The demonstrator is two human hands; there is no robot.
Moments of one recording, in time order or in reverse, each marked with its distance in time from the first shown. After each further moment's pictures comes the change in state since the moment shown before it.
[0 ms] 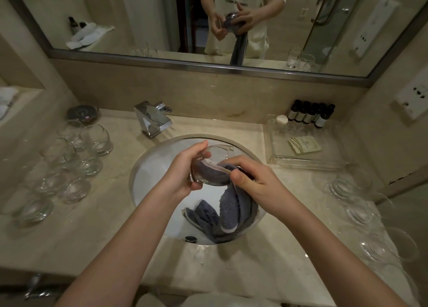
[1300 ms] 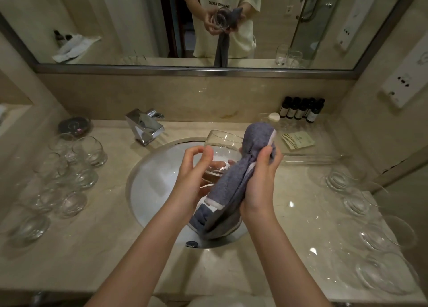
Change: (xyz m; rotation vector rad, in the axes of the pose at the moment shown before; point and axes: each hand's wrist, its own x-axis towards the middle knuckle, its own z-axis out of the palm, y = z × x) left_hand -0.029 -0.015 0.022 -0.009 -0.117 0.269; right_hand 0.012 -0.014 0.040 0.830 0.860 0.221
